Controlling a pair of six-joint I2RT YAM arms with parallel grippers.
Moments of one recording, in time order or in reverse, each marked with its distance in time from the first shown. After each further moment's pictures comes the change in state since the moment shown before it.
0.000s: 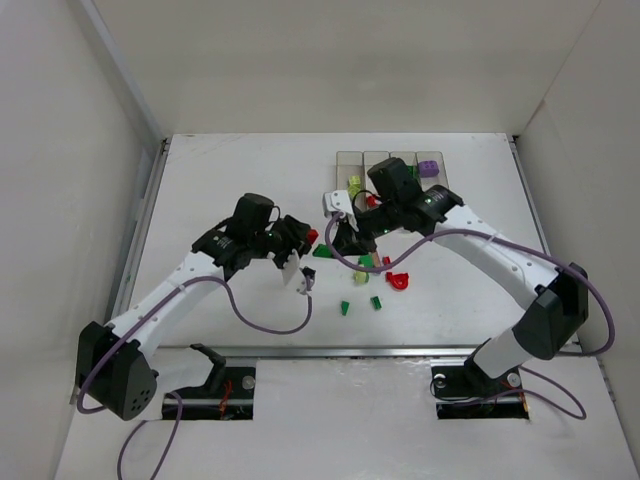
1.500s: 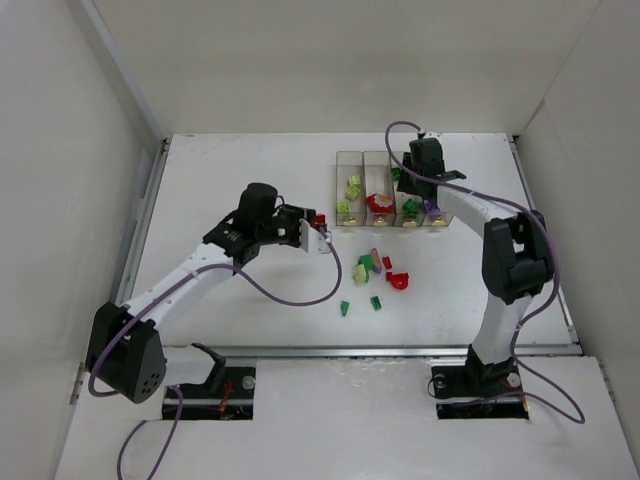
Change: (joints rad) left arm 0.013 0.091 -0.001 0.301 0.011 -0.655; right arm -0.411 0.349 -0.014 0.509 1.080 1.065
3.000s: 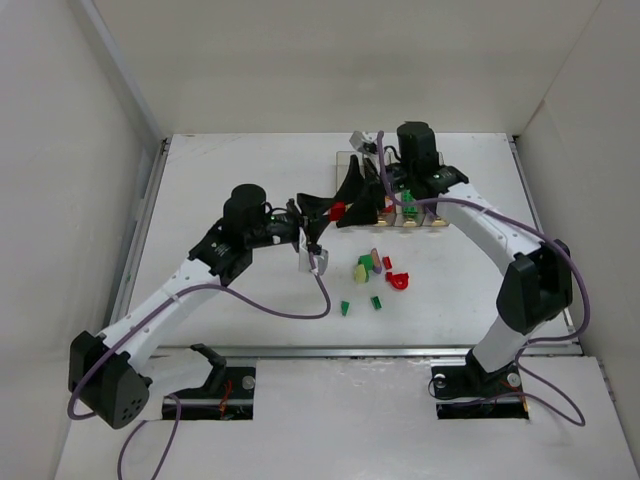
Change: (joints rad) left arm -0.068 -0.141 0.000 0.174 0.191 0.166; right arm 0.177 -0.214 0.055 0.001 -1.638 -0.473
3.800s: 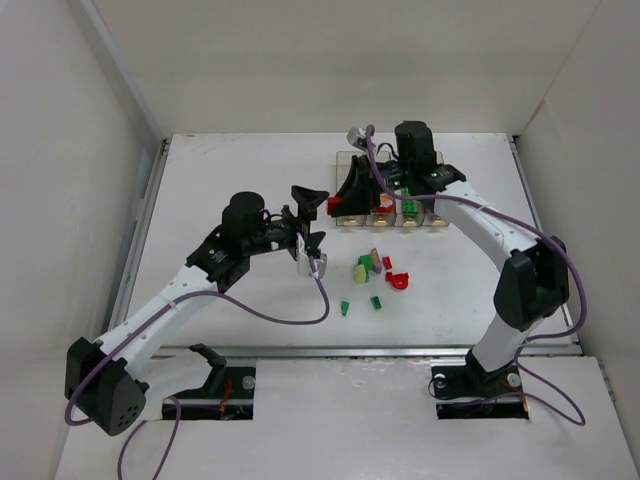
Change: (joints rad) left arm -0.001 -0.043 -0.052 -0.024 -0.073 -0.002; right arm 0.002 0.032 0.024 0.000 0.115 0.080
